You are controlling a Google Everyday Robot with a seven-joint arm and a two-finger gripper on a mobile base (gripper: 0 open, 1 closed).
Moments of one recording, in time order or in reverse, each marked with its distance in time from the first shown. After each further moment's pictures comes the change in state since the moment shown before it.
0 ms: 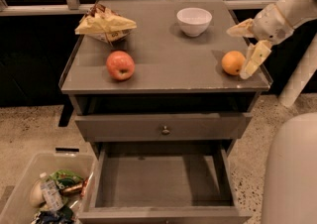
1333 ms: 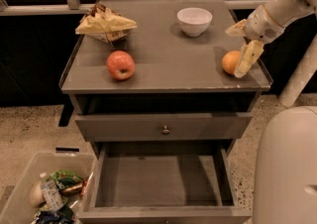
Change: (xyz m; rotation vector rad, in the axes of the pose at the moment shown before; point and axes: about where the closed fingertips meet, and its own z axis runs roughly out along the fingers) arm 0.010 -0.027 0.019 0.044 0.120 0.016
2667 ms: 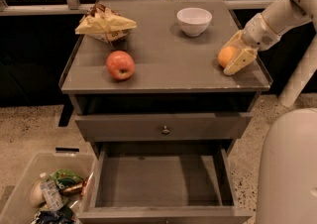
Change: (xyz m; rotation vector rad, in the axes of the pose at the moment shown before) arm 0.007 0.002 0.018 -0.010 -0.027 0.027
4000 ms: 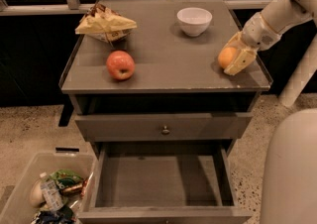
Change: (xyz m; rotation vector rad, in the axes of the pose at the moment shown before) arm -0.005 0.010 -0.004 -0.014 0.022 -0.025
